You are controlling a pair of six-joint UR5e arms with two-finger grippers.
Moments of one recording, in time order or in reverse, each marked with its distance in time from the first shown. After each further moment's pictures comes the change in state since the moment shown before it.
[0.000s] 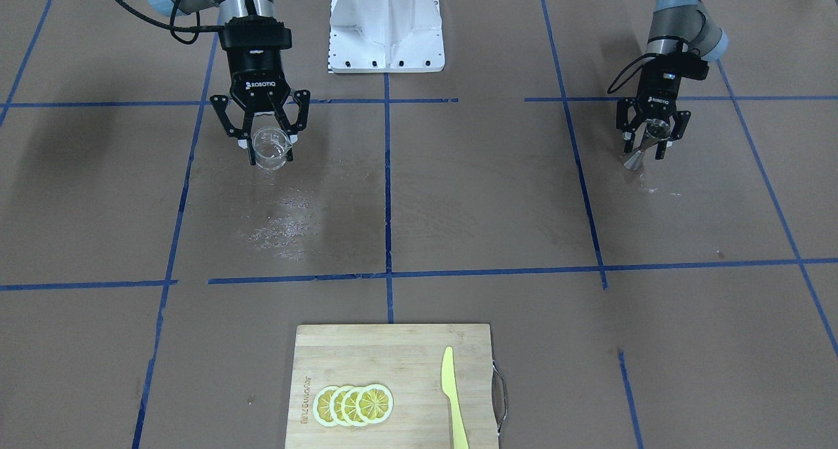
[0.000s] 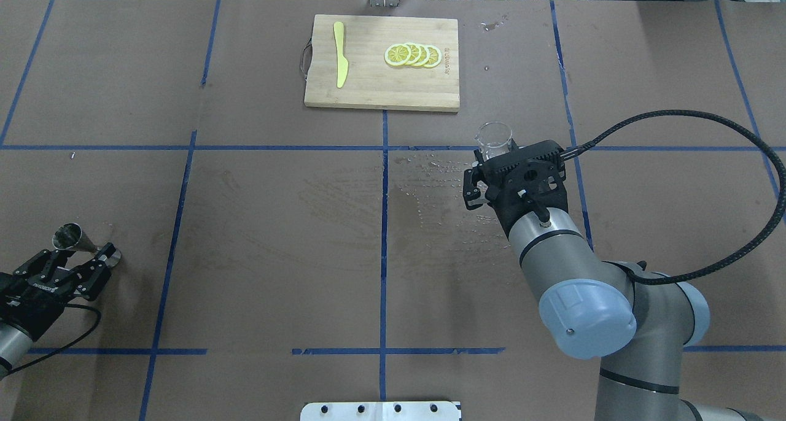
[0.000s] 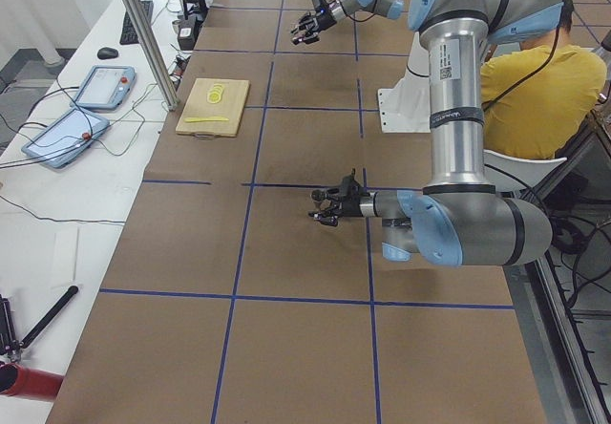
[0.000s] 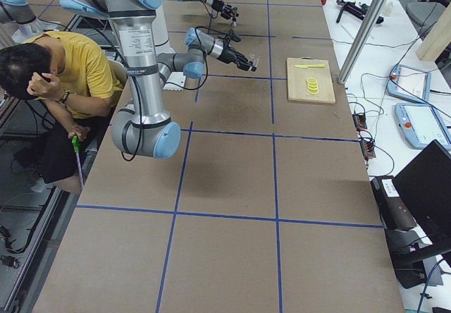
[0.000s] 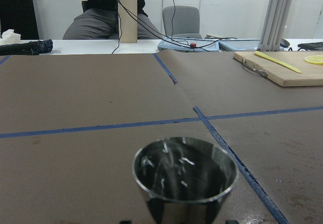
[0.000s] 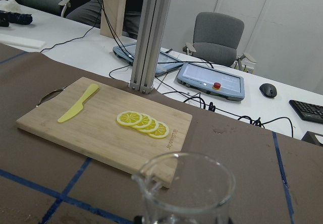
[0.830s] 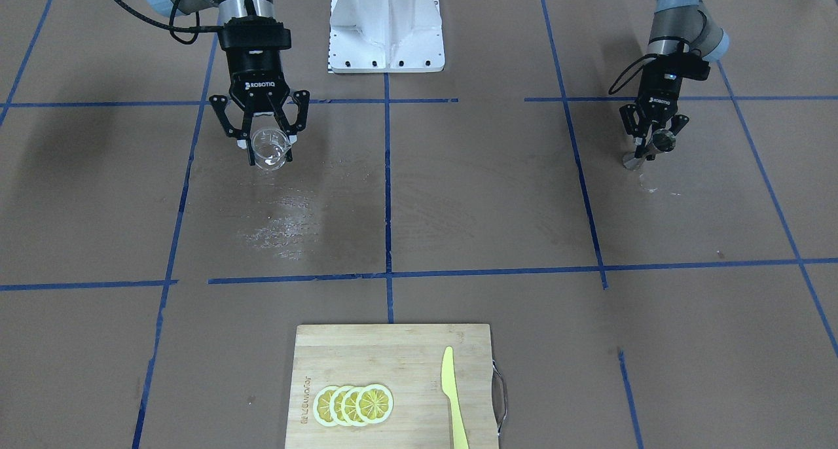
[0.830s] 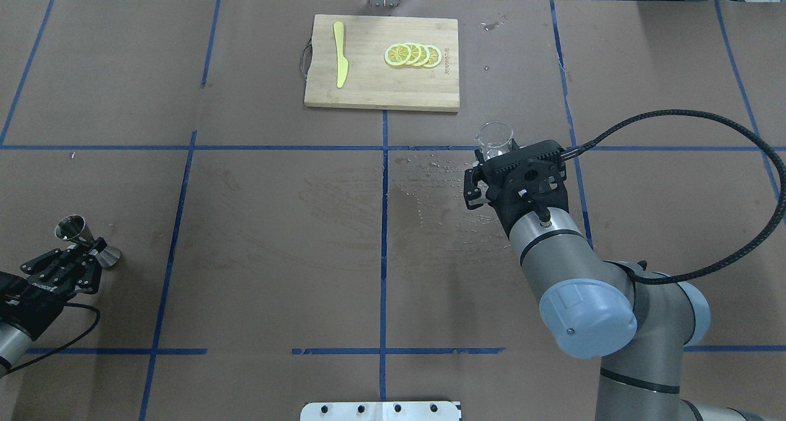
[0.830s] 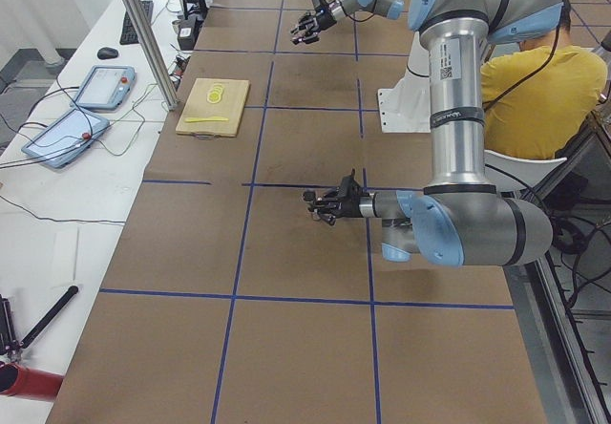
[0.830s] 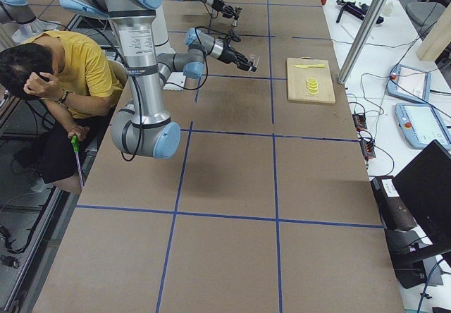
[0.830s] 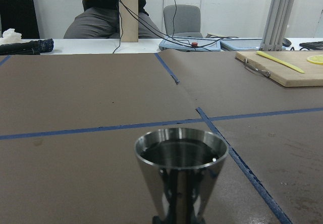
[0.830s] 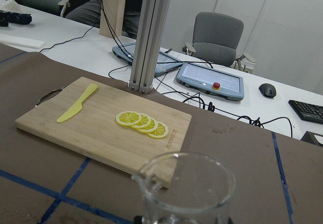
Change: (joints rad) left arm -0.003 0.002 0.001 0.003 -0.001 0.002; right arm 0.001 -0.001 0.000 0.000 0.000 0.000
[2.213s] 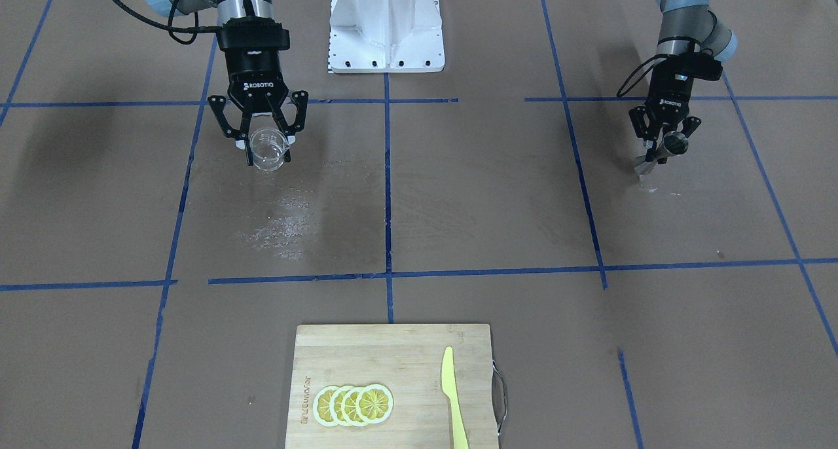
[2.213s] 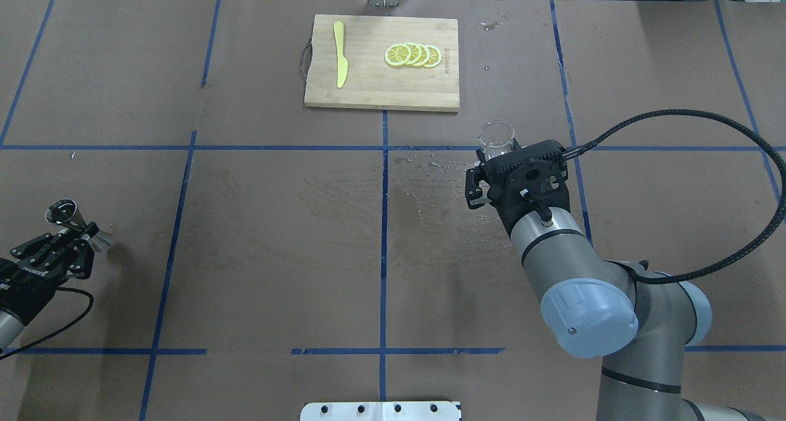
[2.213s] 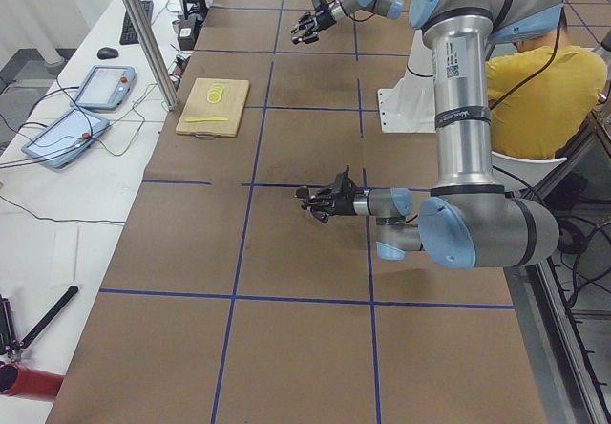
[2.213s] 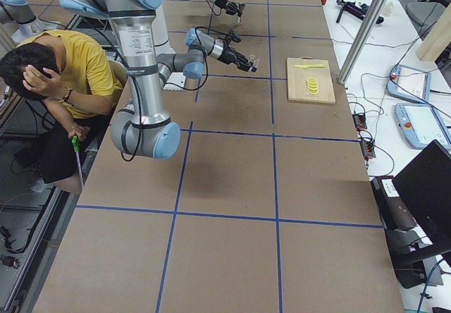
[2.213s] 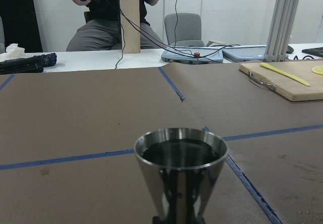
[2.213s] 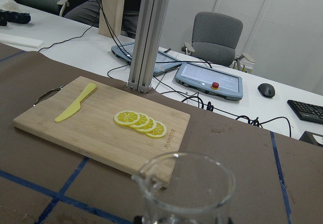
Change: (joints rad) left arm -0.069 0.006 -0.024 -0.007 -0.050 0.045; right arm 0.002 -0.004 0.000 0.000 0.000 0.000
